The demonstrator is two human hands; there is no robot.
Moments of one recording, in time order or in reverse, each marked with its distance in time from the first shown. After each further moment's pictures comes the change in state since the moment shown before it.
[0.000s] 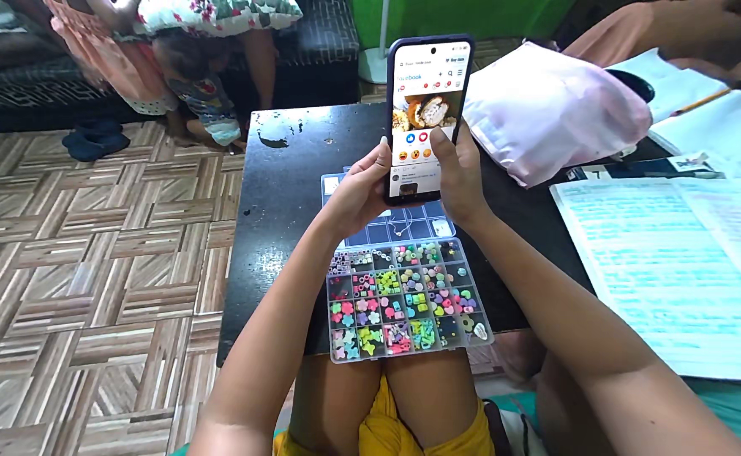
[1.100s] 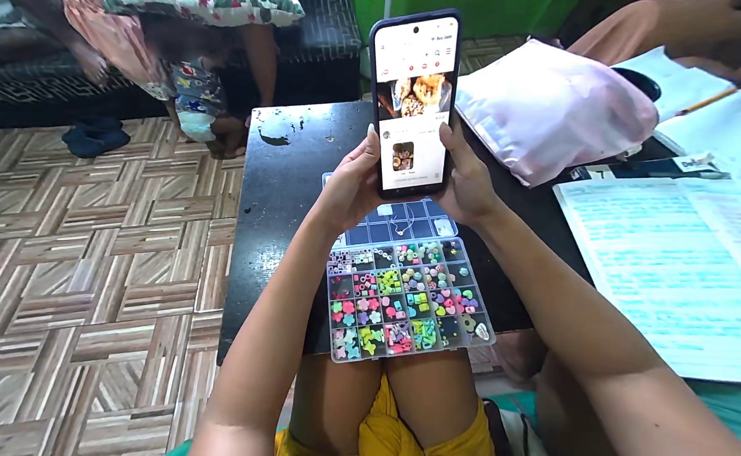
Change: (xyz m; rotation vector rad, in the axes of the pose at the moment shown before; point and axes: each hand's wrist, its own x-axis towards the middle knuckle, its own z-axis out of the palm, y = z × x) left_hand -0.002 0.012 -0.001 0.025 0.059 -0.008; right_hand 0.002 -0.014 -0.007 0.350 -0.201 0.378
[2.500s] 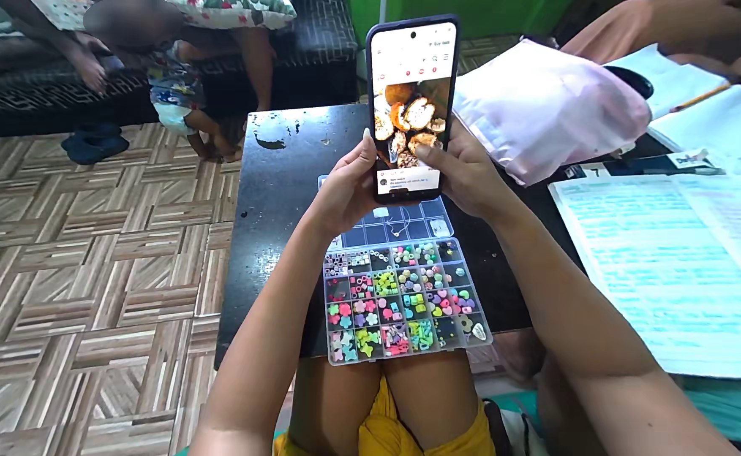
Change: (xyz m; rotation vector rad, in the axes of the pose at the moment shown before) left_hand -0.001 -0.001 -0.002 0.013 -0.034 0.022; right_hand 0.000 -0.012 -0.011 -0.271 -0.171 -0.198
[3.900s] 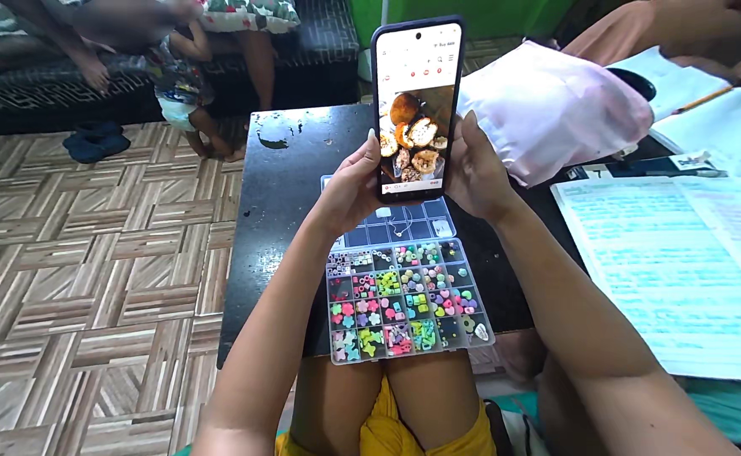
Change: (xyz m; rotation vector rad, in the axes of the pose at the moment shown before) left_hand 0.001 -0.001 -0.001 -0.025 -0.014 -0.011; right_hand -0.002 0.003 -0.006 0.097 -0.052 0.054
